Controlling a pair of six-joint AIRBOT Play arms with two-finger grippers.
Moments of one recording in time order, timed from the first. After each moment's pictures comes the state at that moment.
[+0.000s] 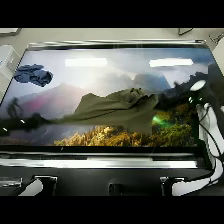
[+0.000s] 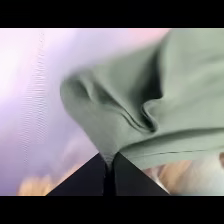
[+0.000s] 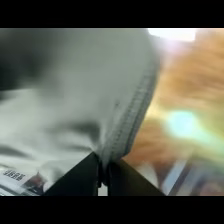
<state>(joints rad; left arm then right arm) 0.48 -1.11 0.80 0.80 -1.13 -1.15 -0.21 -1.68 1.44 -0.92 1.36 1.48</state>
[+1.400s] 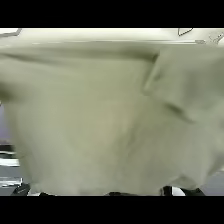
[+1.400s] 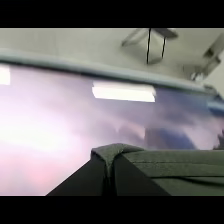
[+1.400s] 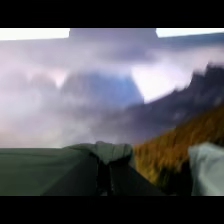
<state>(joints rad) 0.37 -0.88 1.42 0.78 -1.19 -1.35 -0.21 -1.08 1.88 -1.37 1.58 1.50</state>
